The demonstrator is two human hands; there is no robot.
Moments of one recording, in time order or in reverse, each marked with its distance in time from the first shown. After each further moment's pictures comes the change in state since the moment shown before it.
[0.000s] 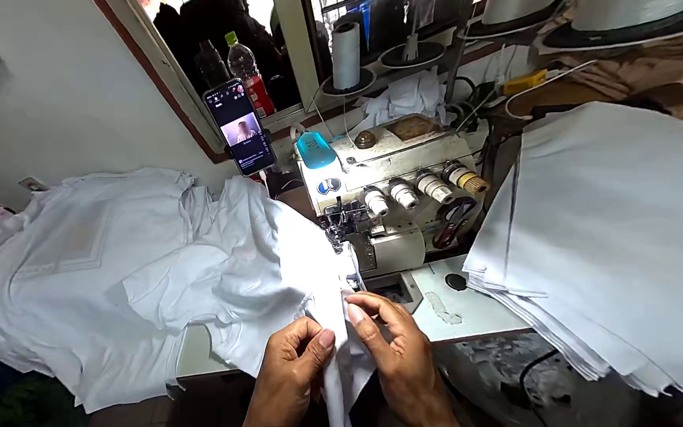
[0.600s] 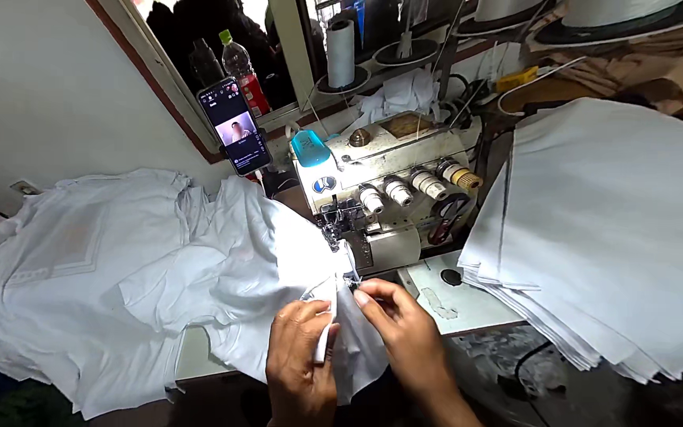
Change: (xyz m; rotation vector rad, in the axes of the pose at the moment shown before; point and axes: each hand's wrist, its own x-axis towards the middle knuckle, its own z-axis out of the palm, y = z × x) left_hand 0.010 -0.029 0.018 0.609 0.388 0.769; right_hand 0.013 -0.006 -0.010 0.113 0.014 0.174
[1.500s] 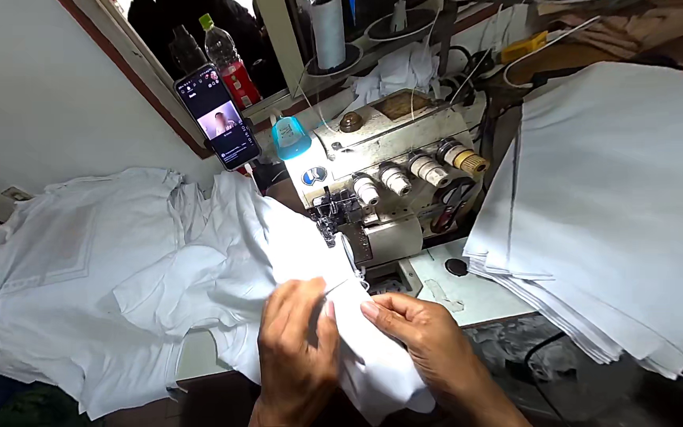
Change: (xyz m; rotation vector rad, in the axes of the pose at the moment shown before) left_hand 0.022 -0.004 -0.001 0.185 -0.200 -0.026; right_hand 0.006 0.002 -0.028 0.089 -0.208 0.257
